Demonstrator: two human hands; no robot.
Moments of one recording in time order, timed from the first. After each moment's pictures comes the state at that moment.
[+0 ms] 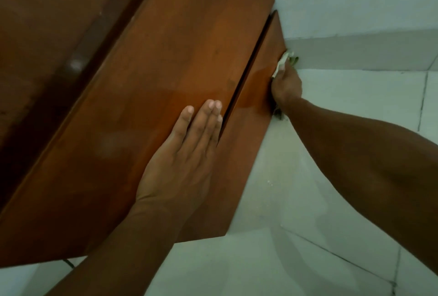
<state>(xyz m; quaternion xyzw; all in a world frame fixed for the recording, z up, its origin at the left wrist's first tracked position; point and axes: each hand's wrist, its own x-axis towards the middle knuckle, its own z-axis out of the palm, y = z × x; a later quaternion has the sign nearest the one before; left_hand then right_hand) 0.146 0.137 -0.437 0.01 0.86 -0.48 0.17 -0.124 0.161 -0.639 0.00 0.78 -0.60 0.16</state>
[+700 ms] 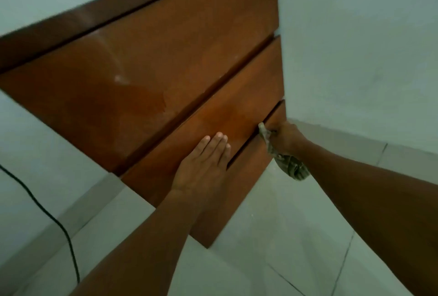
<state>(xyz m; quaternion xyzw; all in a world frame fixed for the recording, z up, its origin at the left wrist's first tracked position) 0.157 0.166 -0.399 -0.13 0.93 -0.33 0.14 -0.076 0.247 -0.477 -0.34 0.84 -0.38 0.21</state>
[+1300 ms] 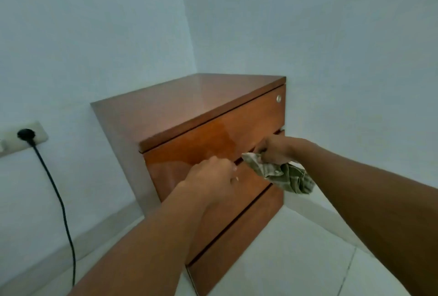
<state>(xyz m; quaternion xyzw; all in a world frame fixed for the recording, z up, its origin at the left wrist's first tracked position) 0.165 0.209 -0.209 -0.28 0.96 0.00 0.00 -0.049 0.266 -0.221 -0.53 0.82 -0.11 0.18</state>
